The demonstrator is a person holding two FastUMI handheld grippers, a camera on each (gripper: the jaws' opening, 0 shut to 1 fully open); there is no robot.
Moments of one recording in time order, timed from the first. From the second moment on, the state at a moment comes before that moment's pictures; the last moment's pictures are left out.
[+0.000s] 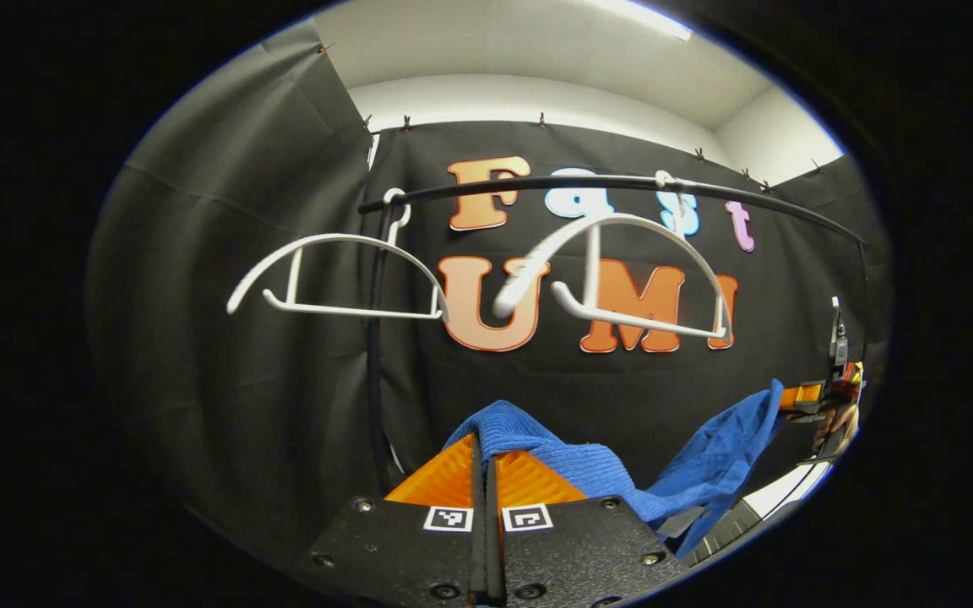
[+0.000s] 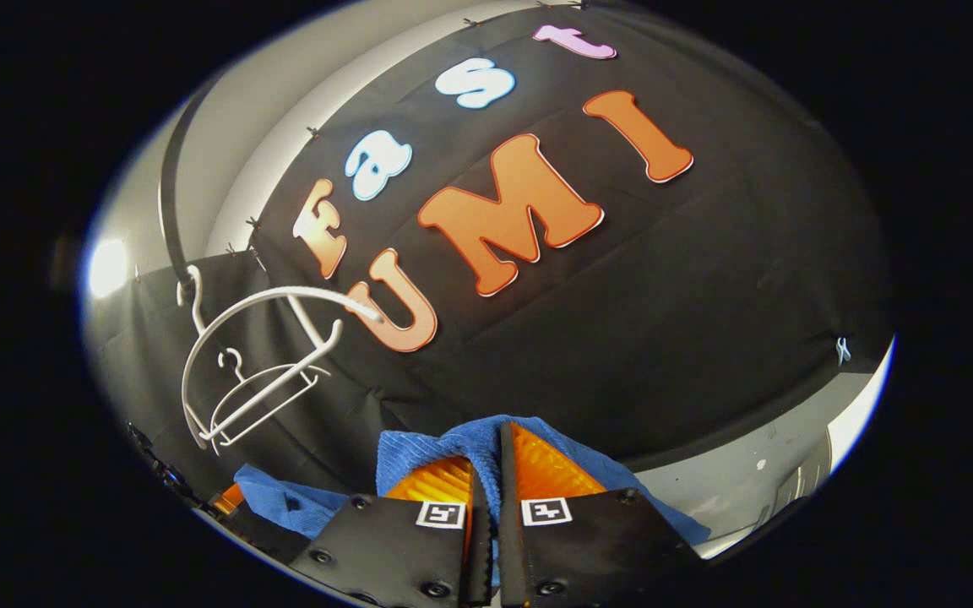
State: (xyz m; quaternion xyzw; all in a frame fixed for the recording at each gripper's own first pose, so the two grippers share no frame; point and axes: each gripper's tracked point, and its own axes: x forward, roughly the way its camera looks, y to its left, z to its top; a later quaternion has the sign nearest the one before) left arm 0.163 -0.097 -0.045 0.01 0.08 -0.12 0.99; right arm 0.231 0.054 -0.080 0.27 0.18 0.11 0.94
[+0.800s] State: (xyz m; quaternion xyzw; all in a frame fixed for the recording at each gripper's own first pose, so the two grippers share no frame) left arm 0.117 -0.239 -0.127 -0.01 0.11 -0.22 0.97; right arm 0.147 0.109 -0.145 0.16 0.18 0.14 0.96
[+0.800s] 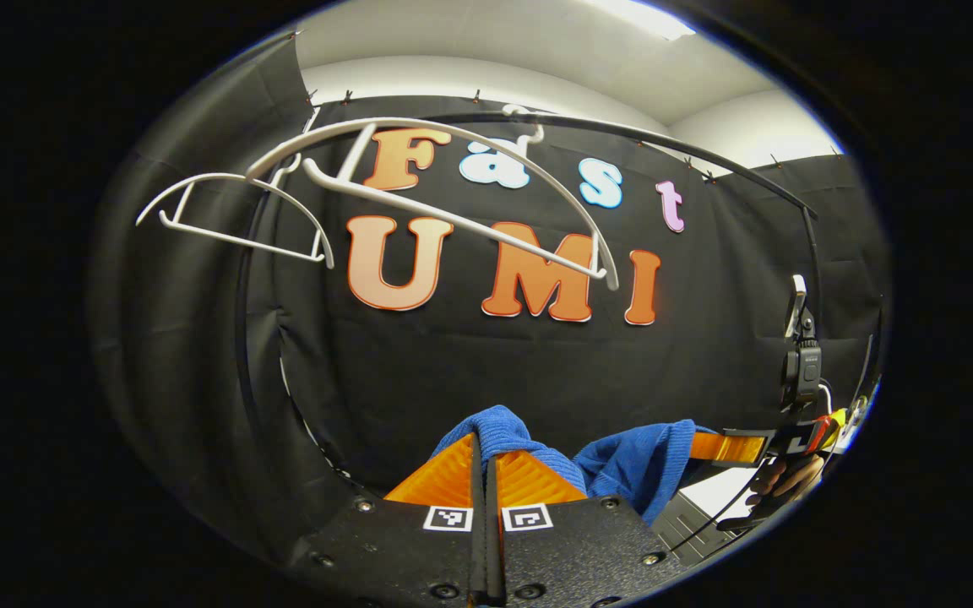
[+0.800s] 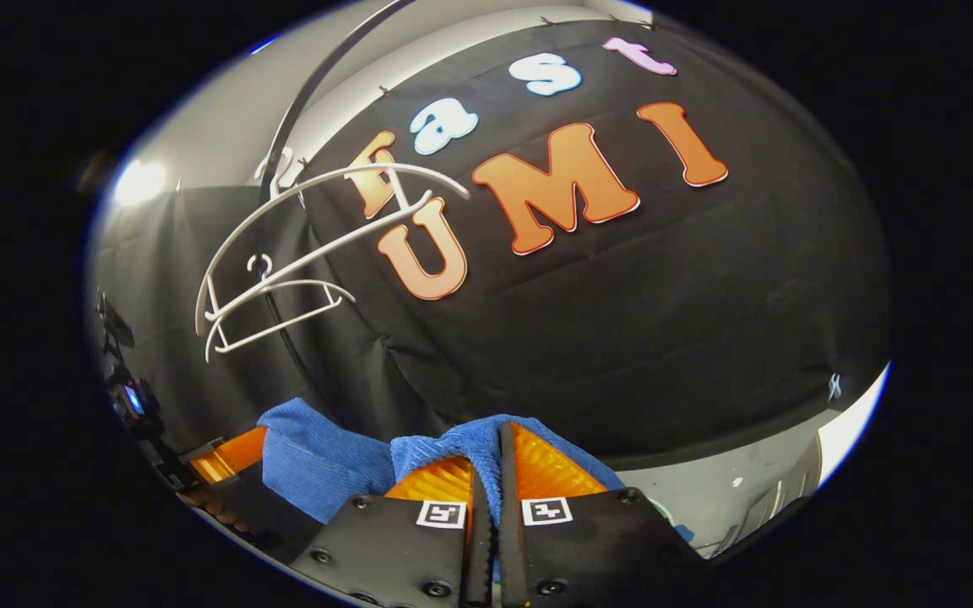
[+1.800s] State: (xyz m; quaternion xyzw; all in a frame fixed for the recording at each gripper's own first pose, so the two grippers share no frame) left arm 0.109 -0.265 -0.308 -0.02 0.24 -0.20 0.95; right arm 0.104 0.098 -0.283 0.06 0.20 0.10 0.97
